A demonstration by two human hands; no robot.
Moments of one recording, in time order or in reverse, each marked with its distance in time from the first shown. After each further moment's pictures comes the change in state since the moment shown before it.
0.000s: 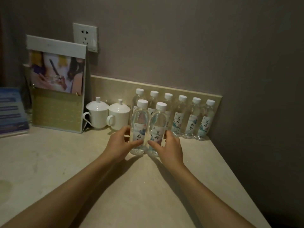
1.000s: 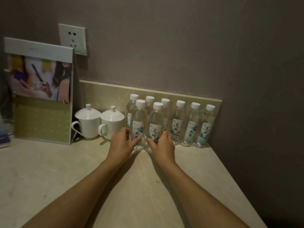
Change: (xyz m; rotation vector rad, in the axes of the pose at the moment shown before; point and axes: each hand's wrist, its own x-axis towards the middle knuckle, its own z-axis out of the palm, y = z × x) left_hand 0.071 -0.033 0.037 0.210 0.225 0.074; right_hand 0.050 -0.012 0.017 -0.066 -0.024 0.141
